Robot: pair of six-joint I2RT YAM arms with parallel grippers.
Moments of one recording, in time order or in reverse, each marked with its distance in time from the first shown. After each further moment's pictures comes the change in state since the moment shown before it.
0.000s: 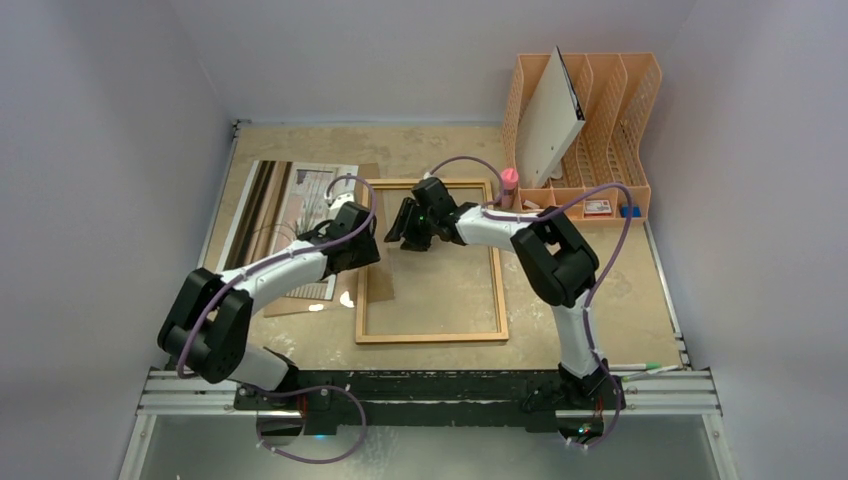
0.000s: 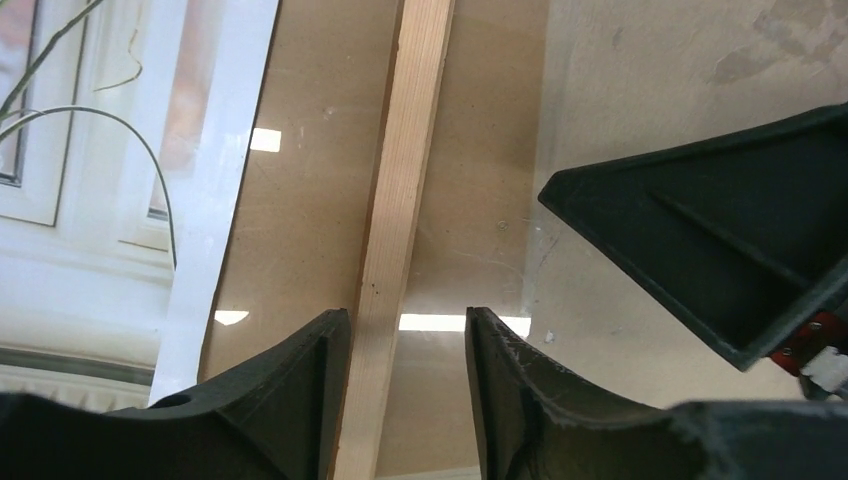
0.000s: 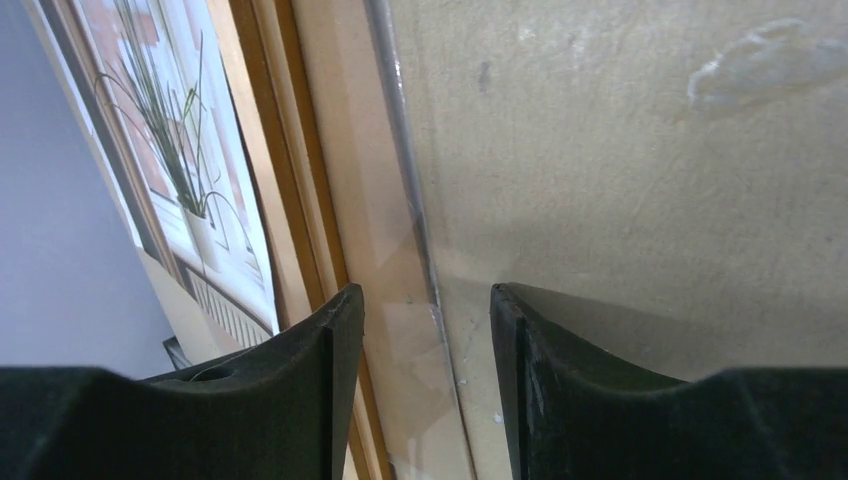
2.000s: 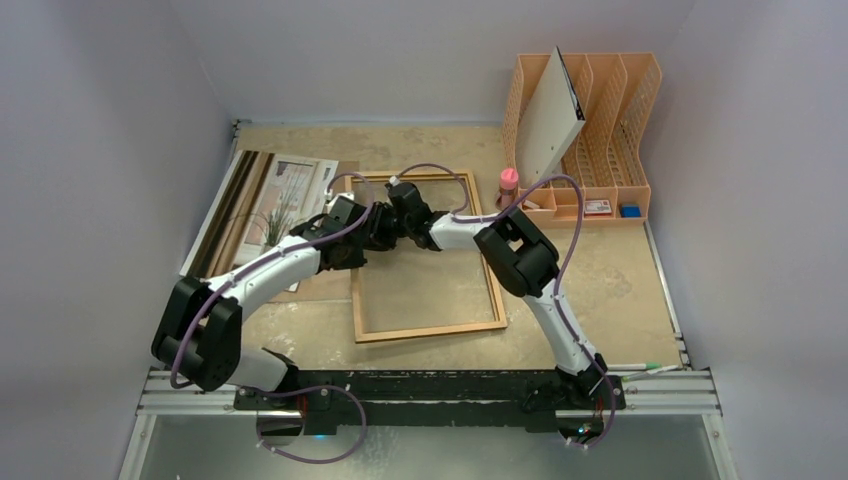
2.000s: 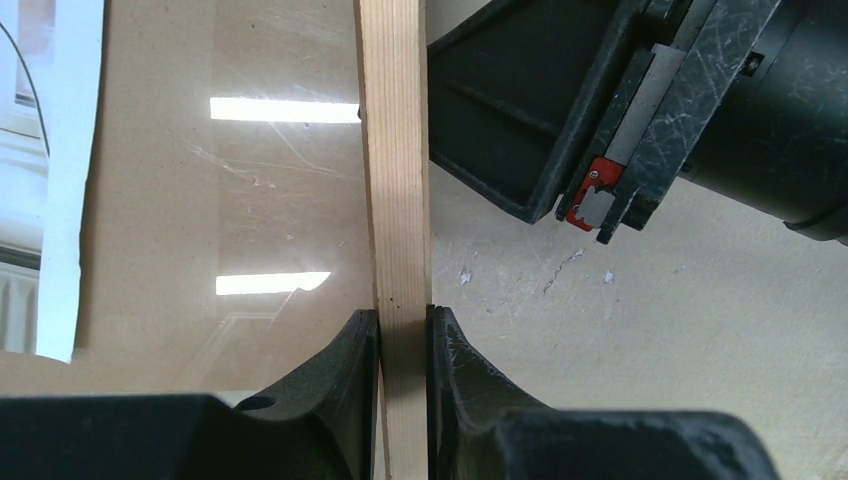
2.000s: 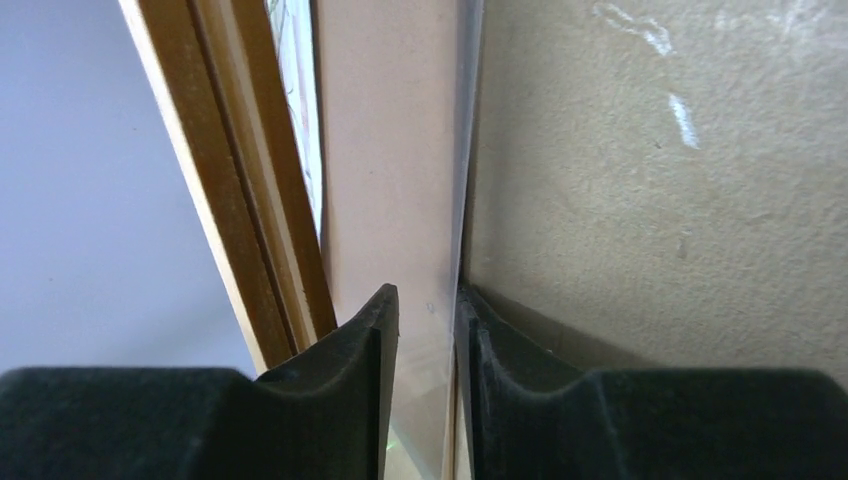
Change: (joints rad) left arm 0.014 -0.026 0.066 -0.189 0.045 0.123; right arm 0.064 0.271 0.199 0.291 -0.242 0.106
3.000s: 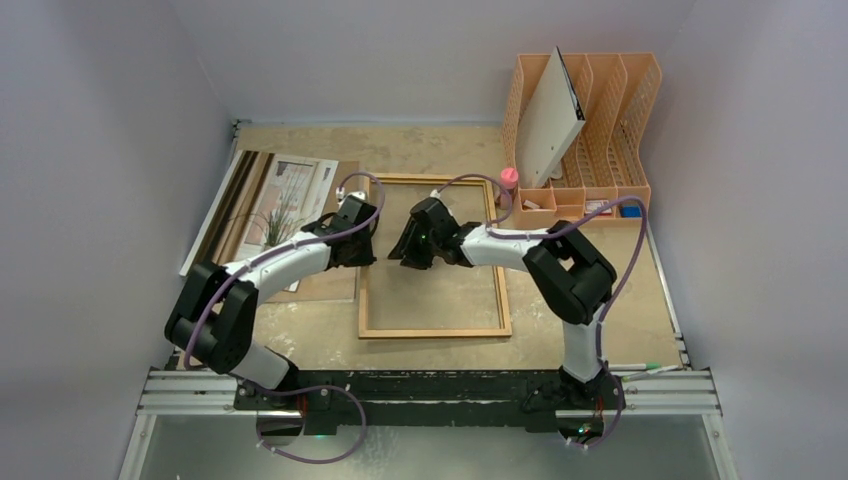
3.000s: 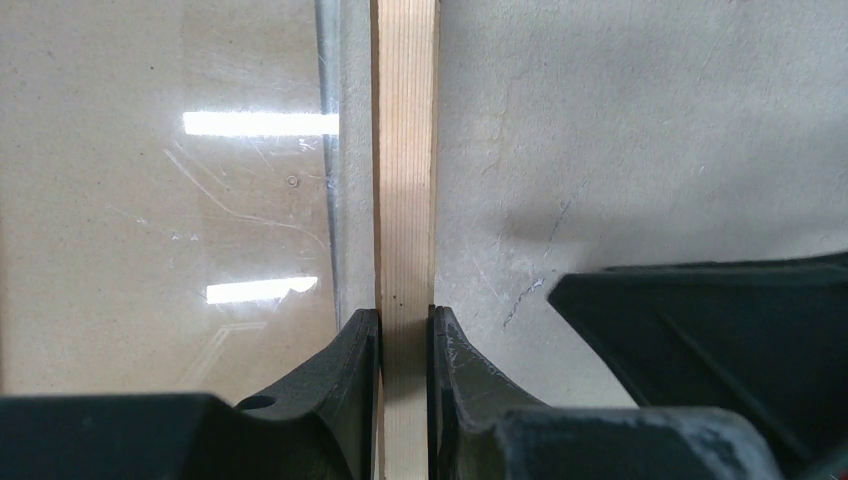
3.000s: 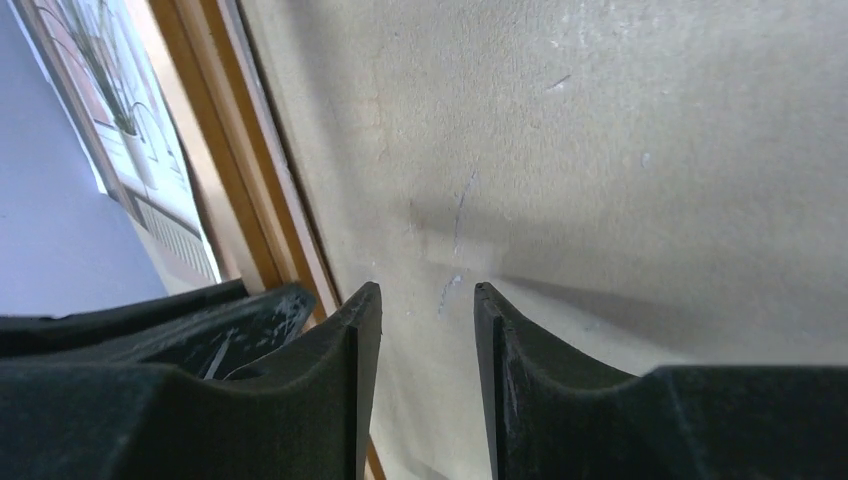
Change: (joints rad) left arm -0.008 0.082 0.005 0.109 0.035 0.026; right arm 0.018 -0.391 -0.376 -0.237 0.333 0.045
